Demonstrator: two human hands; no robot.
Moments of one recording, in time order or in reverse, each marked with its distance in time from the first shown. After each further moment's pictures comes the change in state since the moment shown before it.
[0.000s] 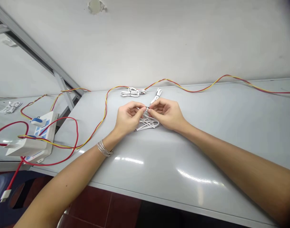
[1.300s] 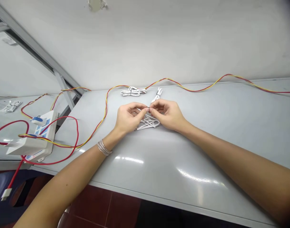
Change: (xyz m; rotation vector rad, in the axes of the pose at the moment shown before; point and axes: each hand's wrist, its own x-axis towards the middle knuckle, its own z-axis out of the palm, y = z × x) left_hand -0.002 0.010 0.001 0.056 0.000 -0.139; right_hand -0.001 -0.003 -0.003 -0.173 -0.026 0.008
